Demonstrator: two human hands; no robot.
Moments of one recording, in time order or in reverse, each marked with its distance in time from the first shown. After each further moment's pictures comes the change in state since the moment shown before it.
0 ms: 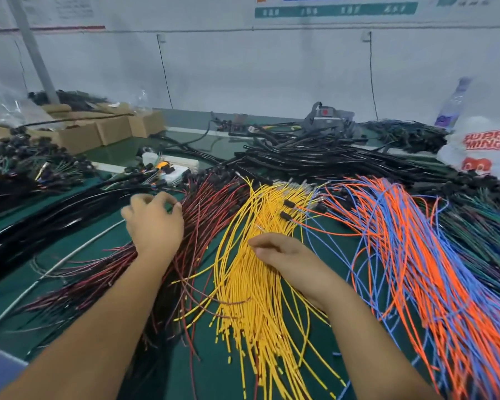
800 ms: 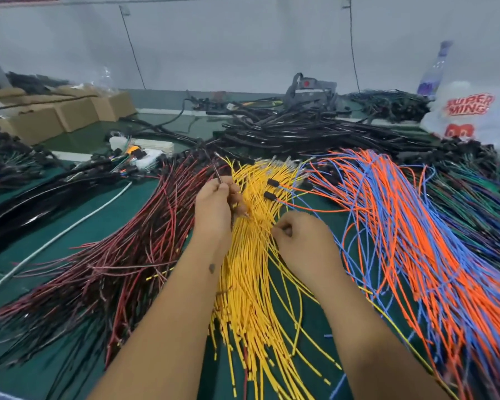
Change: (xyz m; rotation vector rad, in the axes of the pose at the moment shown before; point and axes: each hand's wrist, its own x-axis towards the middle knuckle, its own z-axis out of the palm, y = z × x) left_hand -0.056 0.098 0.035 -1.303 -0.534 -0.400; right_hand 0.003 0.021 -0.008 -0.542 0.567 -0.020
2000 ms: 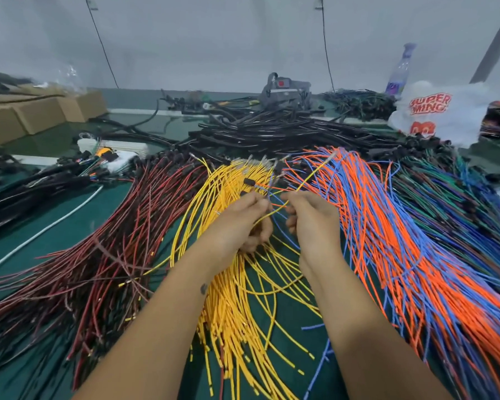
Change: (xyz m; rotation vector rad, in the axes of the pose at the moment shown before) left_hand -0.040 -0.005 0.026 0.430 -0.646 -0.172; right_hand 0.004 0.004 -0.030 0.923 0.271 0.382
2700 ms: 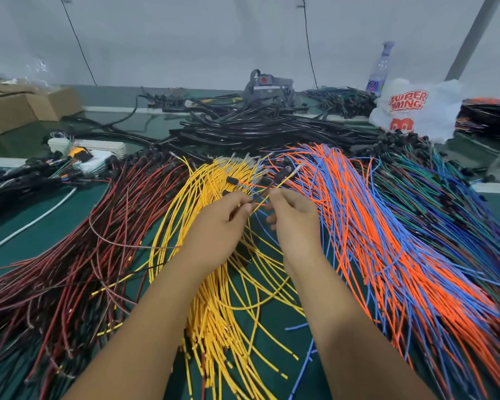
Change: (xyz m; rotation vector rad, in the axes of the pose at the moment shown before) left_hand 0.000 -0.012 -0.001 0.634 0.228 0.380; right_hand -0.001 0.003 0.001 -0.098 -0.019 -0.032
